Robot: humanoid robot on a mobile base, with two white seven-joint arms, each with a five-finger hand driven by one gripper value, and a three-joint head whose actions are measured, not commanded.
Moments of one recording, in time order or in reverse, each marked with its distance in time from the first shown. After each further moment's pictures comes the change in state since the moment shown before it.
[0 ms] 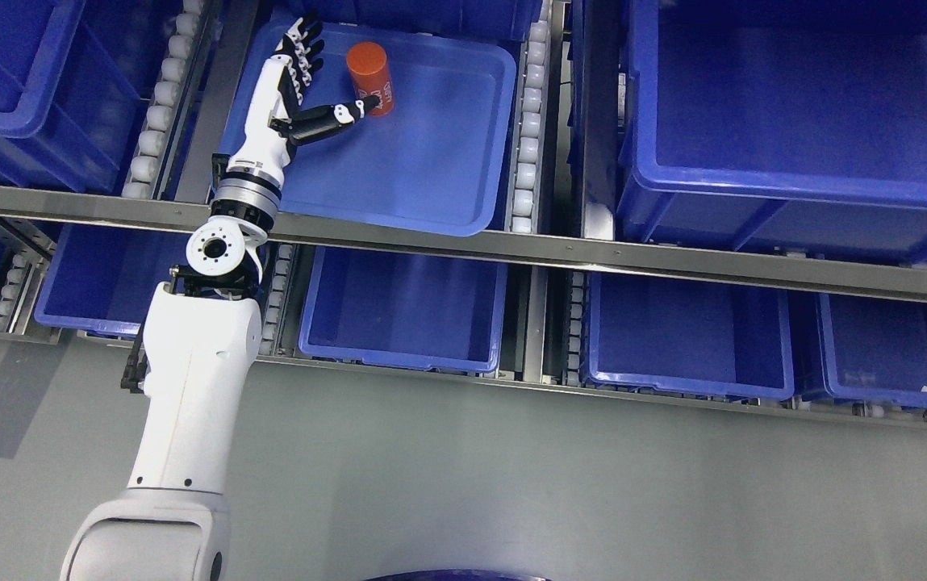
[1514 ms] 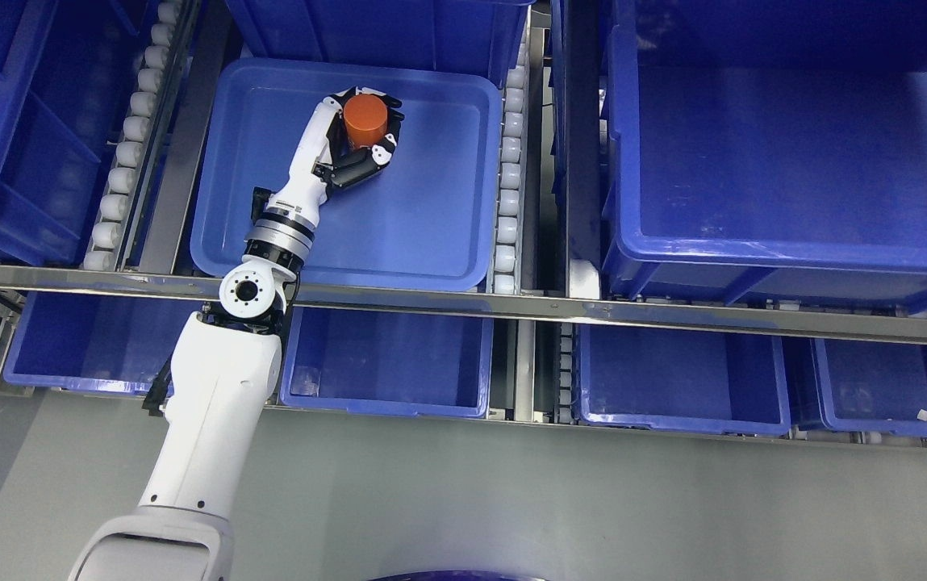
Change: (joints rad) left arm 0.060 -0.001 -0.048 0.076 -0.015 -0.236 -0.036; right arm 0.000 0.000 0.000 0.000 0.000 0.000 0.000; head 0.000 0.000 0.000
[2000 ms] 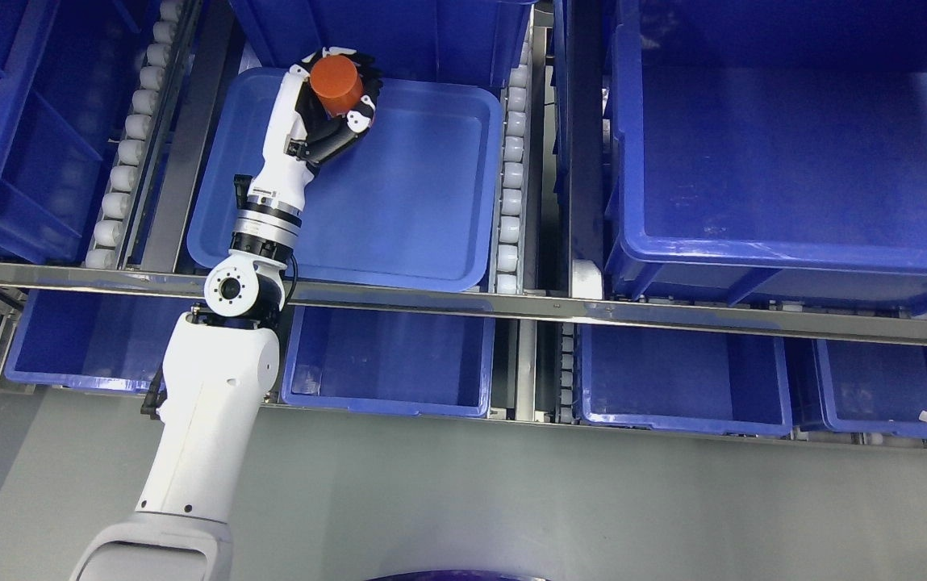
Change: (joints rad) left arm 0.017 0.000 -0.002 -0.115 0.206 -0.047 -0.009; right arm 0.000 0.000 0.000 0.000 0.000 0.000 0.000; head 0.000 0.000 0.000
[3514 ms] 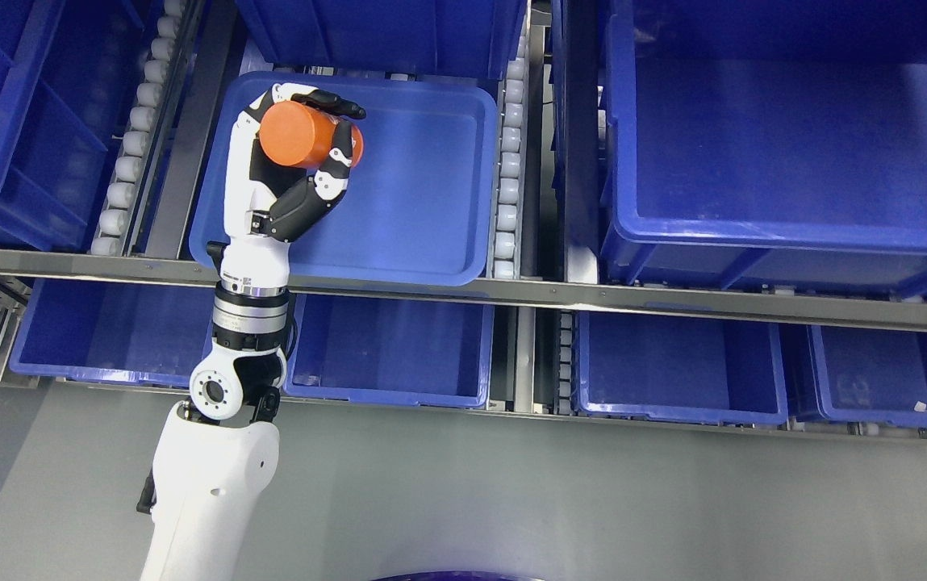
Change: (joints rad) left arm 0.297 0.000 -0.044 -0.416 0.109 -0.215 -0.014; right arm 0.000 0.000 0.000 0.000 0.000 0.001 -0.001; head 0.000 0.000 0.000
